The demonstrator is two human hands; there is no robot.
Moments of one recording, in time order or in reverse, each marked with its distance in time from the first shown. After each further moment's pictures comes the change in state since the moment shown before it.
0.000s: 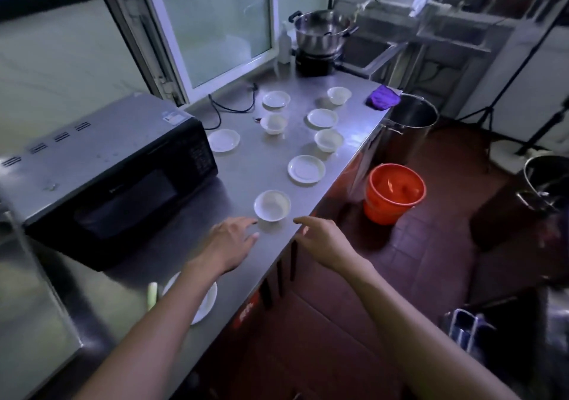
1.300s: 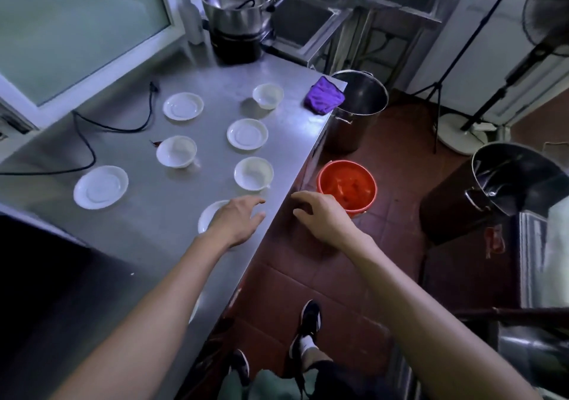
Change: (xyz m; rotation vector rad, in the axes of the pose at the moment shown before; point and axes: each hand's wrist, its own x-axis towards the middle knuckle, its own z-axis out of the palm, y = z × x) left_hand 0.372 0.155 0.065 -0.172 -0.224 0.117; right_hand 0.239 0.166 -0.203 -0.191 0.051 0.081
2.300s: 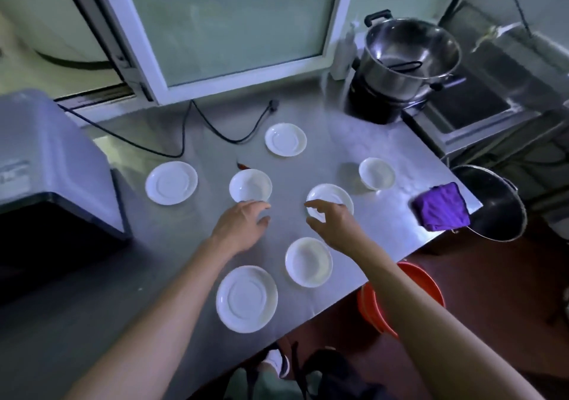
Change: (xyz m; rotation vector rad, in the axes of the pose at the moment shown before) left_hand 0.114 -0.107 -0.075 -0.146 0.362 -0.457; right_hand 0.302 -0.047 0.026 -0.006 -0.369 -0.298
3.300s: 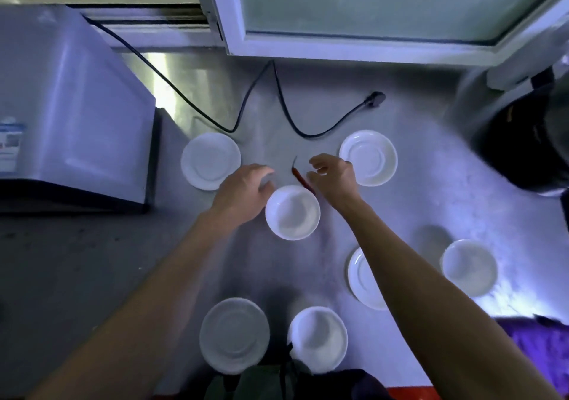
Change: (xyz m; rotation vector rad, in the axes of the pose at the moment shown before) left_hand 0.113 -0.084 -0.036 -0.130 0.203 -0.406; right_hand 0.281 -0.061 0.067 0.101 -0.235 -0.100
